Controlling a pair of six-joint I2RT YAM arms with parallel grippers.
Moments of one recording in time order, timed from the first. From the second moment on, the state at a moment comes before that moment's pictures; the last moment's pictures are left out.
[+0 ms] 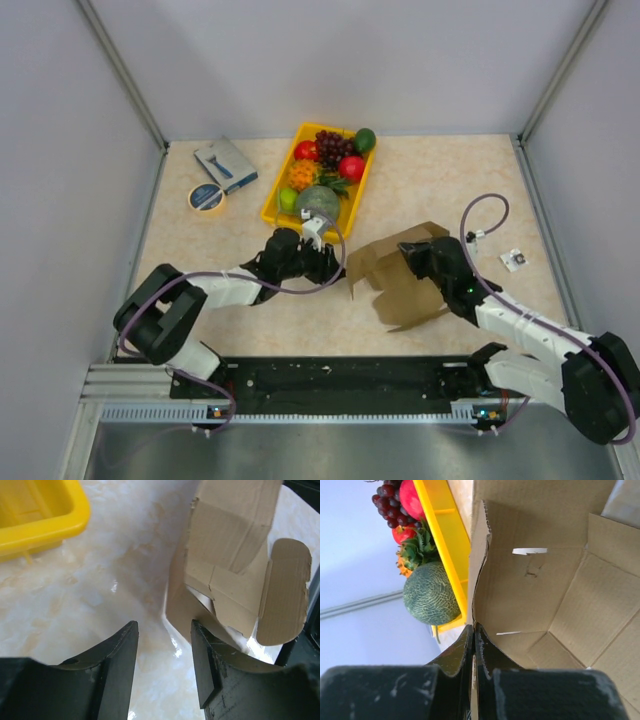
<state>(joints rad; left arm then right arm) -0.65 1.50 0.59 0.46 0.36 -0.38 0.54 1.03 0.44 0.09 0.29 1.56</state>
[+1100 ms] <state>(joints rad) -0.81 1.38 0.53 0.39 0.30 -0.24 0.54 0.84 0.30 0.09 0.26 1.33</state>
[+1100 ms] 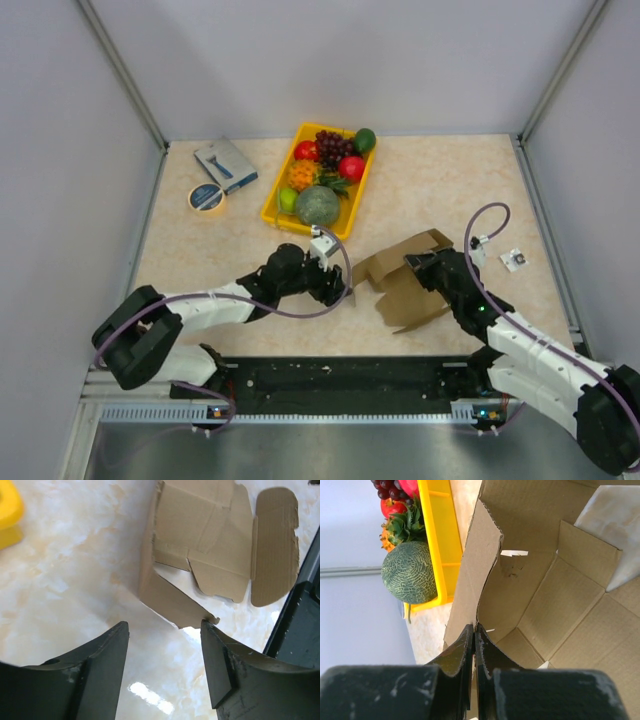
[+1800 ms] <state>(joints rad) -0.81 1.65 0.72 0.44 0.46 -0.14 0.54 0.89 0.41 -0.04 0.24 1.29</state>
